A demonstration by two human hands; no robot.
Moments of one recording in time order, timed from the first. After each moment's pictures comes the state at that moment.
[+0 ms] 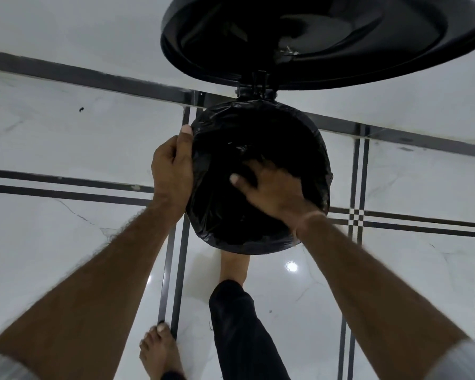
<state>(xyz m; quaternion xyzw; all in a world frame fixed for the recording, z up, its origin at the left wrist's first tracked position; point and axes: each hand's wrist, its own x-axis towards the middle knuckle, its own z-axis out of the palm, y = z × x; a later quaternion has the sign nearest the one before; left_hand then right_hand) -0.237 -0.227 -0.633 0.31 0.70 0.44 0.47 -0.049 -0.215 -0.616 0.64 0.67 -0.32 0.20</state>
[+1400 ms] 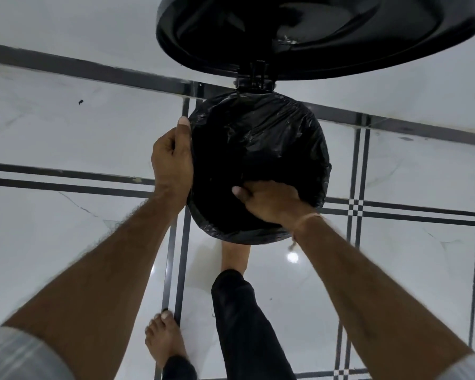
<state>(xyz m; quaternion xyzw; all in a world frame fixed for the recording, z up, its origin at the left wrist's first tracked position) -0.236 -0.227 -0.634 0.30 0.70 0.44 0.47 -0.057 -0.234 -0.602 0.59 0.63 -0.40 0.31</state>
